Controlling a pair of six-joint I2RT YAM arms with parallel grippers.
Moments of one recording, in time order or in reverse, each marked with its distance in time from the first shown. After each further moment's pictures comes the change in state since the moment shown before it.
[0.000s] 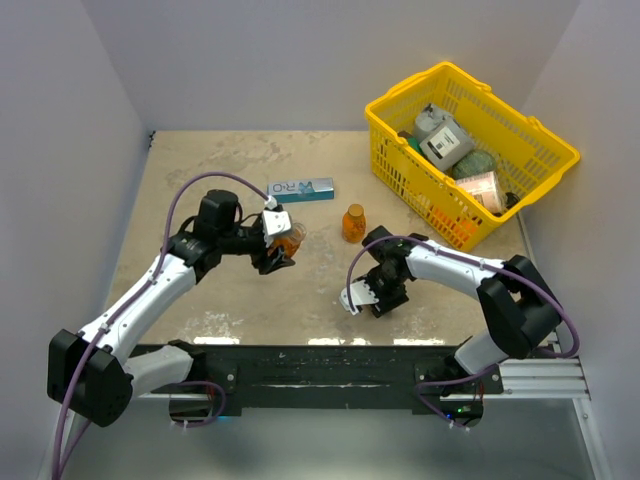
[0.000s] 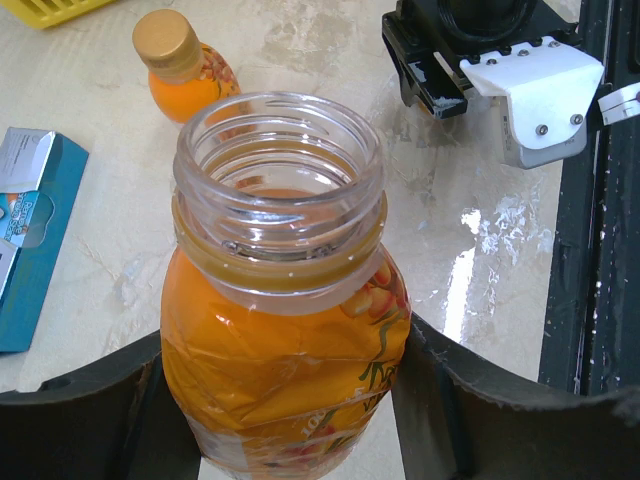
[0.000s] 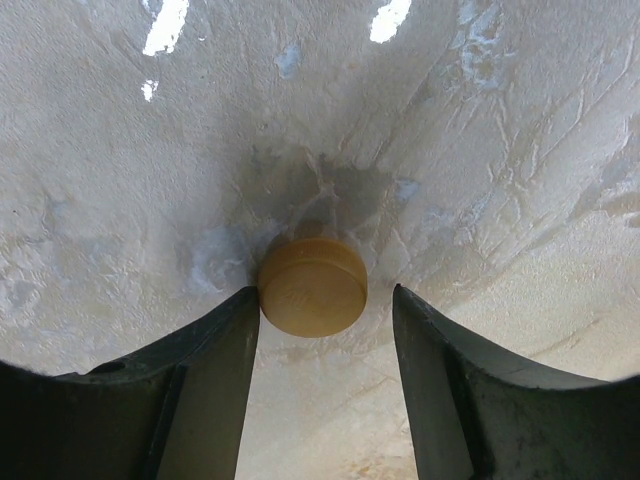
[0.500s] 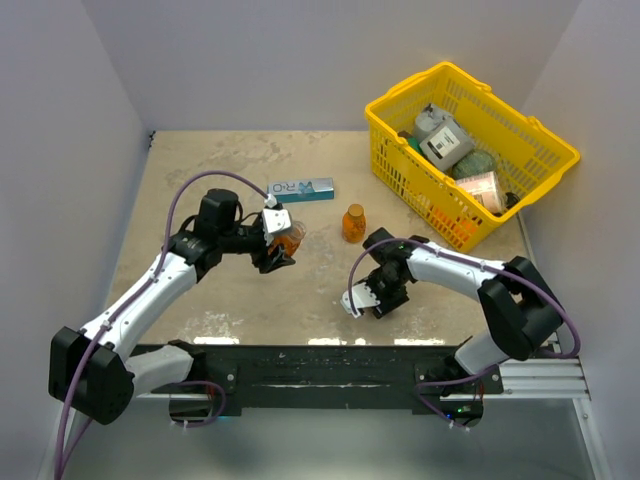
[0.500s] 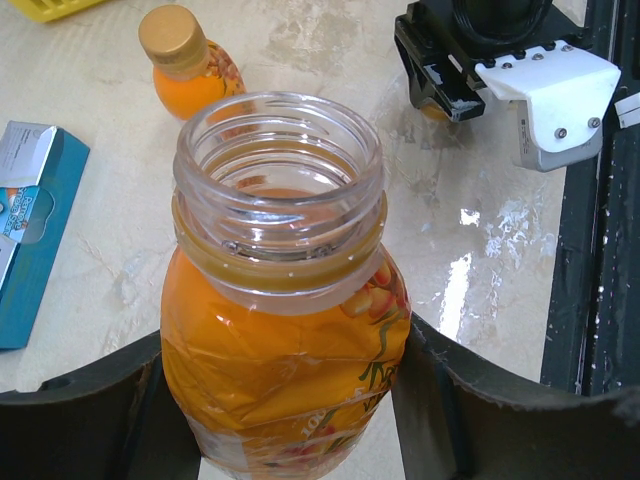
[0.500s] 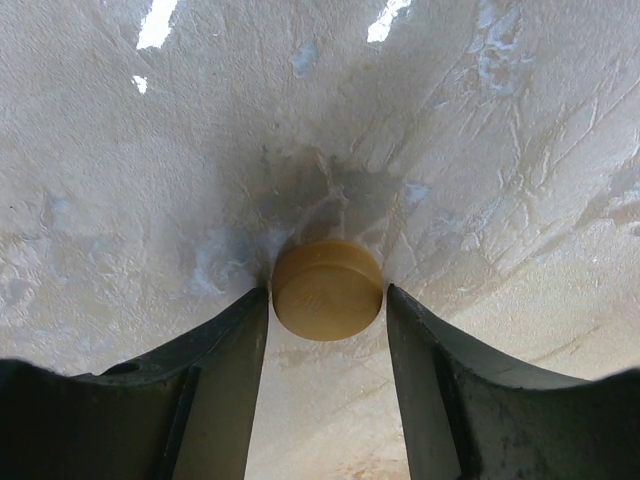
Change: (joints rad) left arm 0.010 0.013 0.000 0.013 0.003 -0.015; right arm 0.000 -0.007 -0.019 0.013 0.002 -0.032
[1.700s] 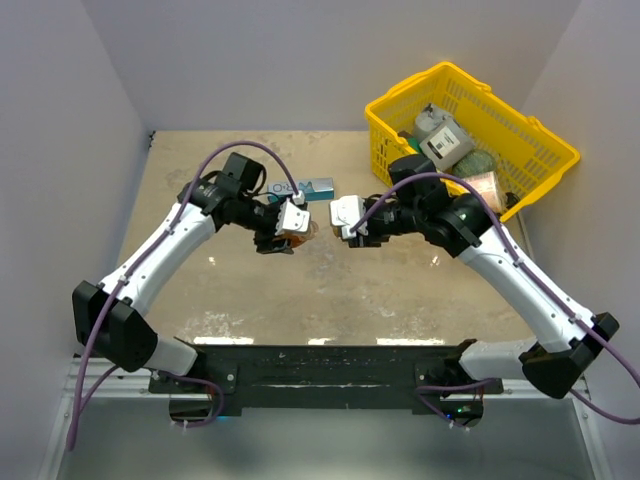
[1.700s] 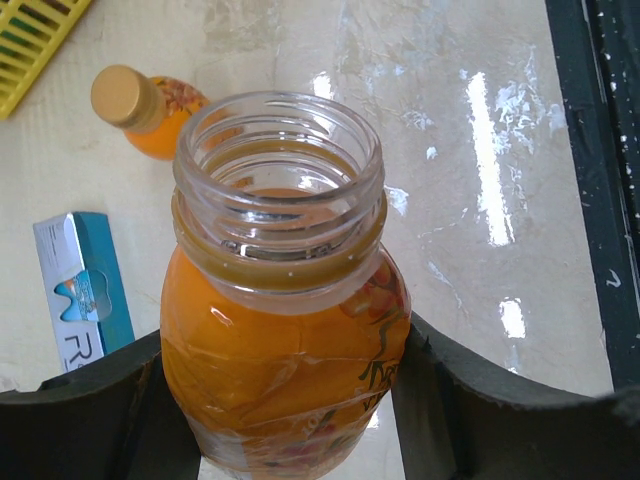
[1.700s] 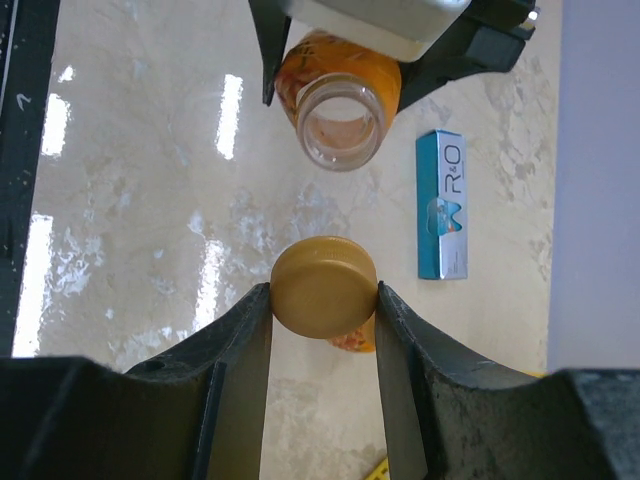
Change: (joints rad) left arm -0.042 0.291 0.481 -0.576 0.005 0.580; right arm 0.034 -0.259 0.624 -0.085 -0.271 0.540
